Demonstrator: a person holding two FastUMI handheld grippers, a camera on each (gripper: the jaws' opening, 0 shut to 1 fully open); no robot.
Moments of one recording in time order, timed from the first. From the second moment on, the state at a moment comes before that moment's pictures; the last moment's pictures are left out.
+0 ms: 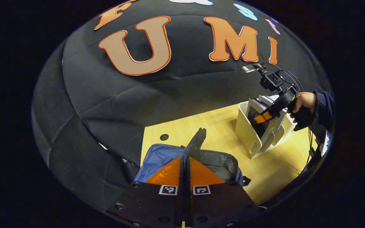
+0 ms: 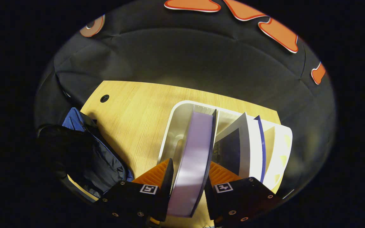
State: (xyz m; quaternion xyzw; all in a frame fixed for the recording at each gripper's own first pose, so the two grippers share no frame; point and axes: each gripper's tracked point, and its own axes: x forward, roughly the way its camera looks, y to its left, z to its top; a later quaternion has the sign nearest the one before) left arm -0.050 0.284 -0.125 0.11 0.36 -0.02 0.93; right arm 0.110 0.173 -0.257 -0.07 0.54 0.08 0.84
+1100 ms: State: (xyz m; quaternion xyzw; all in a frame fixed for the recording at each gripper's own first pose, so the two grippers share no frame) left arm -0.054 0.281 -0.129 0.10 0.38 -0.03 0.92; right arm 0.088 0.140 -0.119 0.12 0.49 0.11 0.85
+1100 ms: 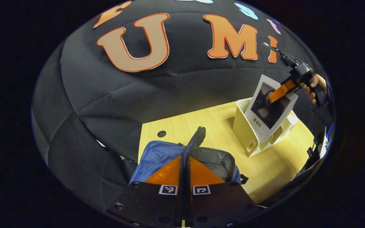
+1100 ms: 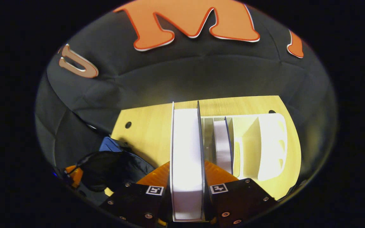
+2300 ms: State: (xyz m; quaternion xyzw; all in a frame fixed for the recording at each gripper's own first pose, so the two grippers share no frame) left arm -0.043 0.292 -0.126 0.11 0.42 -0.03 0.90; right arm -0.015 0.323 -0.167 0.39 0.42 0.18 0.80
